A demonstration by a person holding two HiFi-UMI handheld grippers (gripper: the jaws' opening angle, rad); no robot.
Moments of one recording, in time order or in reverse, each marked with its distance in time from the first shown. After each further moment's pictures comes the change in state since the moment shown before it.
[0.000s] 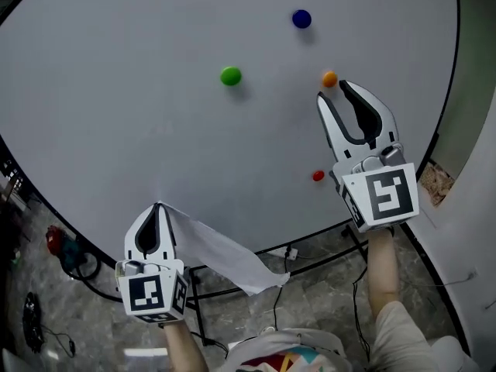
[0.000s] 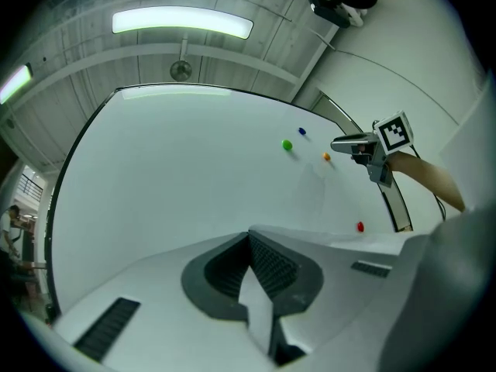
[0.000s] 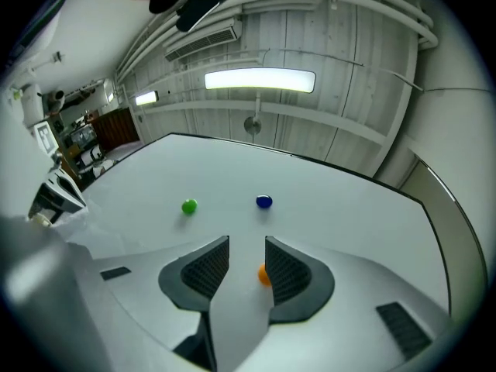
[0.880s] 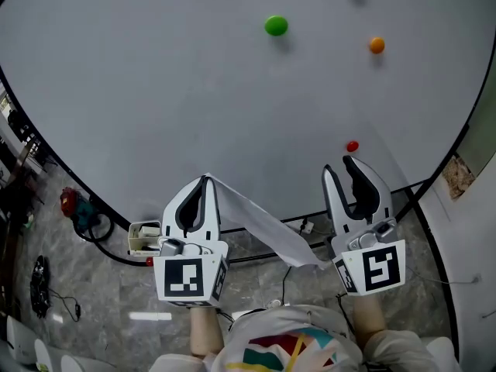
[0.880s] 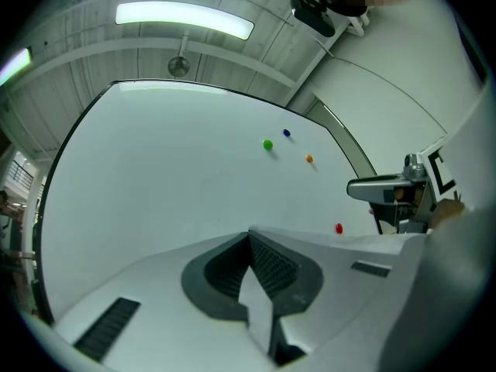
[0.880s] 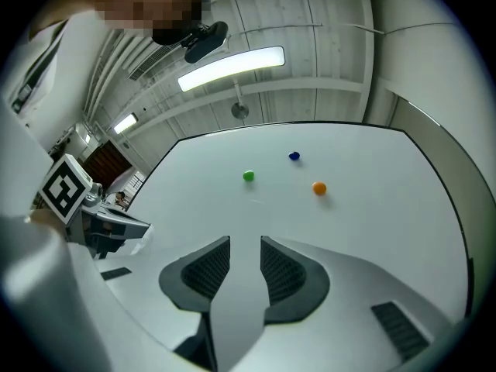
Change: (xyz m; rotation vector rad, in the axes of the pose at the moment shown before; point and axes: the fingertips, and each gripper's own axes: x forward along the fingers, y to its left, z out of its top) left arm -0.008 -0.037 -0.013 -0.040 0.001 -0.071; right arm -0.090 0.128 -0.052 0.334 0.128 0.076
